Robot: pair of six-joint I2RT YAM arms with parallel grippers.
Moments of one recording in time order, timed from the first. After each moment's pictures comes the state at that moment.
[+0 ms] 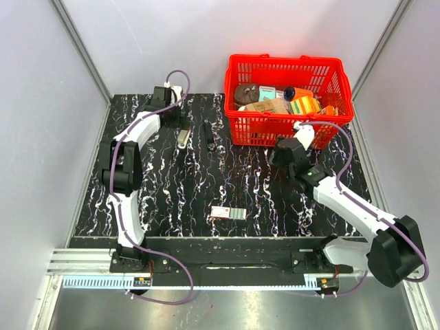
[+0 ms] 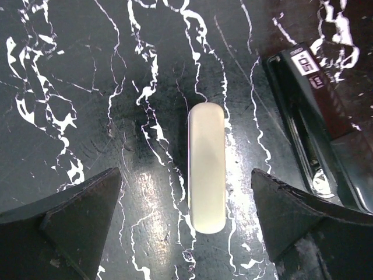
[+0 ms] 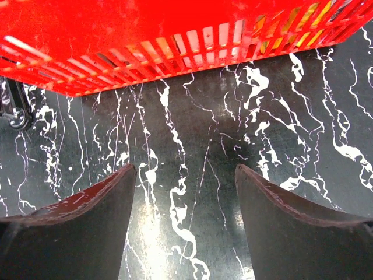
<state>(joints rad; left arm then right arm) -0.16 2.06 1.67 -0.41 0.07 0.00 0.54 1.20 0.83 -0.24 0.54 0.56</state>
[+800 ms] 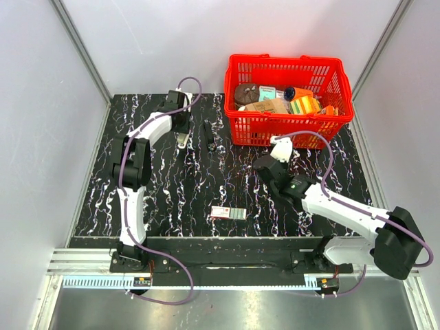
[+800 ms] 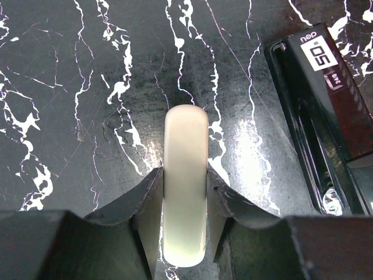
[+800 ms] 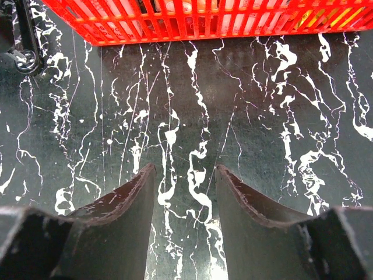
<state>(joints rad) -0.23 2.19 1.75 -0.47 -0.03 -0.02 0.83 1.23 0.82 -0.30 0.75 0.63</state>
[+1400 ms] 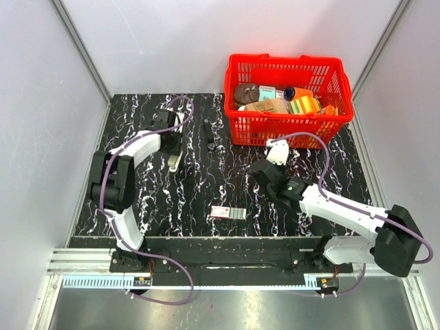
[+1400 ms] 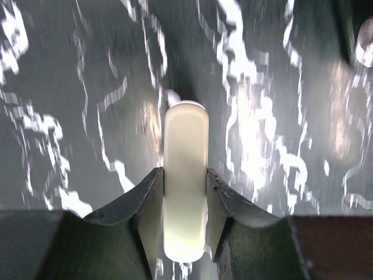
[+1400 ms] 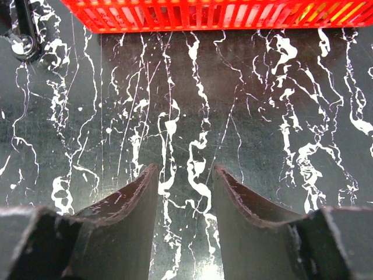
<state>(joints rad) -0.23 1.91 1.36 -0.44 -0.03 -0.02 0.89 1.23 0.83 -0.36 0.79 0.65</state>
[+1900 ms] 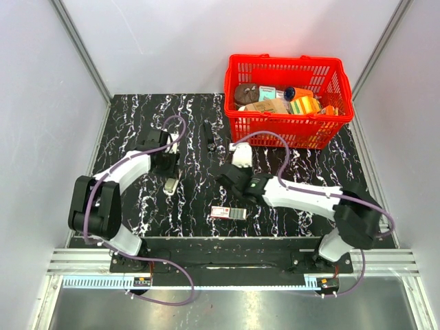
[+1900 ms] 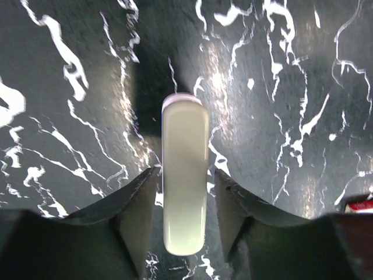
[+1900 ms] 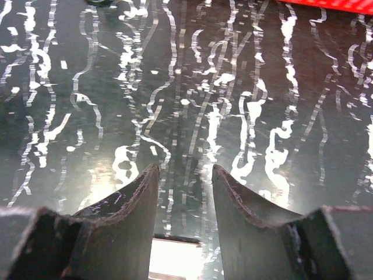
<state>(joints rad) -0.23 1.56 0.98 -0.54 0.08 -0.06 1.04 1.54 1.04 -0.40 0.77 0.71</state>
